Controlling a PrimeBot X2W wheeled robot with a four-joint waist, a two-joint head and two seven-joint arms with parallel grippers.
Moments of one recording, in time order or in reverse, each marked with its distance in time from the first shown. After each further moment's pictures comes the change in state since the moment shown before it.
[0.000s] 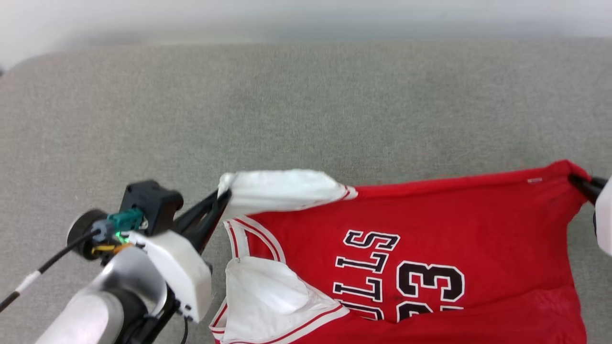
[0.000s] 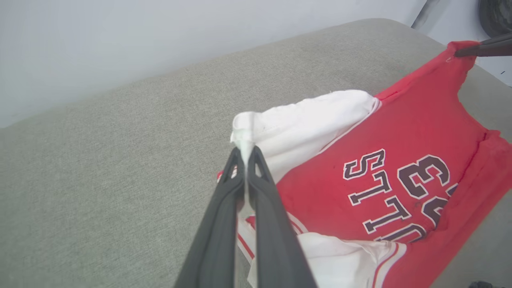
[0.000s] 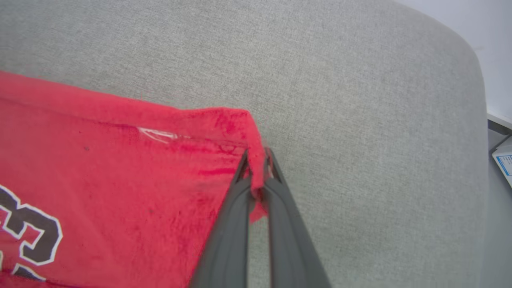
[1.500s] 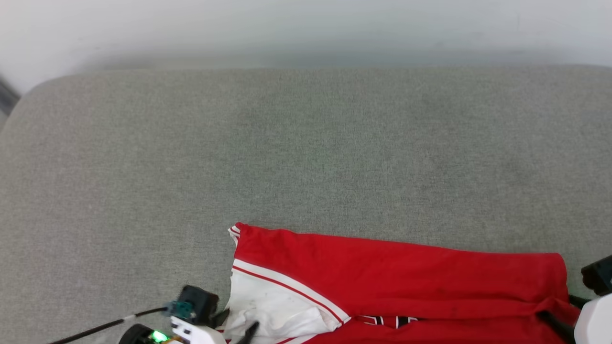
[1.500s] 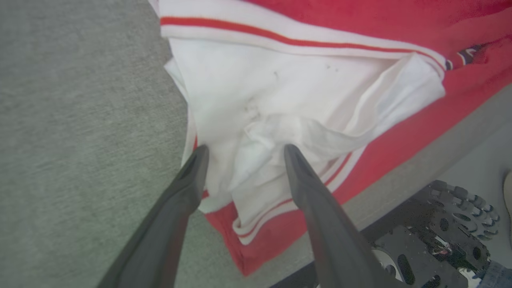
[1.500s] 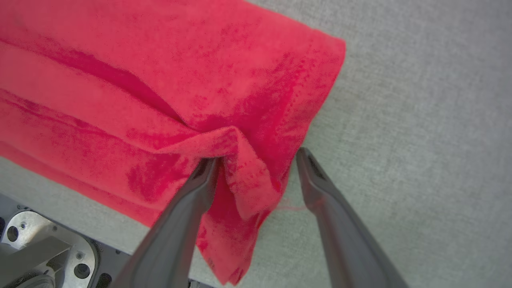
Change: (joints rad) left arm 0.225 -0.076 -0.172 0.355 -0.029 -0.044 -0.066; right arm 0.487 -0.009 -0.049 -0.126 -0.085 -0.002 -0.084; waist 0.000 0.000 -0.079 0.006
